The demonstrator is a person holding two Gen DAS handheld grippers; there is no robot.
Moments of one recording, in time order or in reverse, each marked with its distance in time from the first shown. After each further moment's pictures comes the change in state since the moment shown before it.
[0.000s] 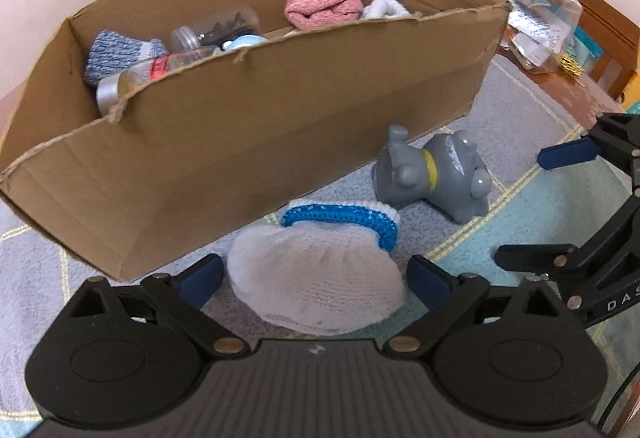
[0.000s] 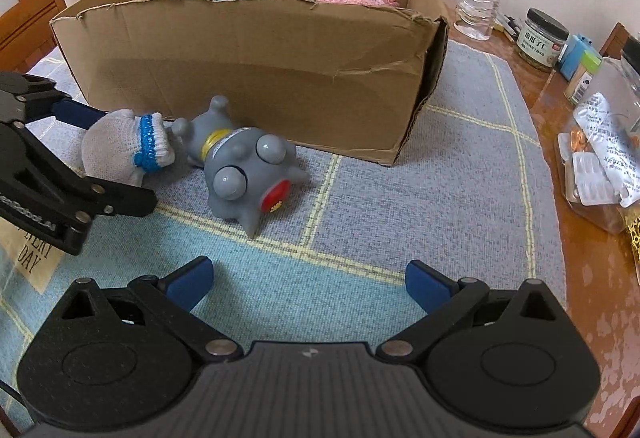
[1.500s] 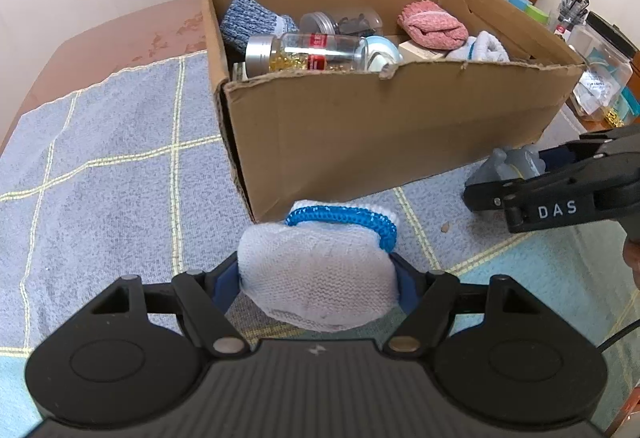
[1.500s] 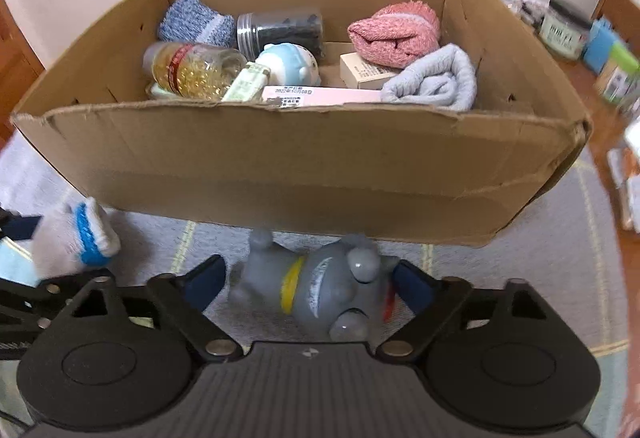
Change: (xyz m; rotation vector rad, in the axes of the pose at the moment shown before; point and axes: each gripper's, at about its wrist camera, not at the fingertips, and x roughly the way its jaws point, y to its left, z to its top) left arm -0.033 0.074 -0.024 -0.196 -0.001 0.074; right arm 0.032 0.041 0.069 0.152 0.039 -0.010
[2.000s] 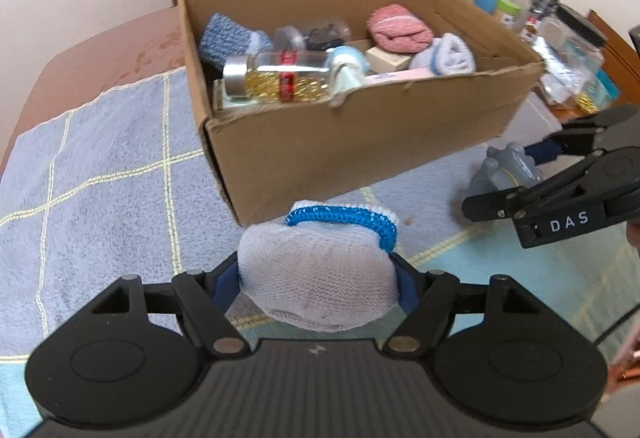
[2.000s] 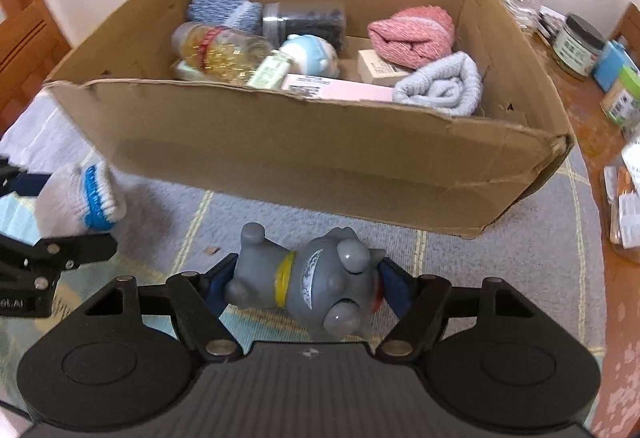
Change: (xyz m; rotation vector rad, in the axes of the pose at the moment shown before) left arm -0.035 -0.011 0.008 0.069 0.027 -0.044; right arm -0.025 0.000 -0.003 -0.097 0.051 0.049
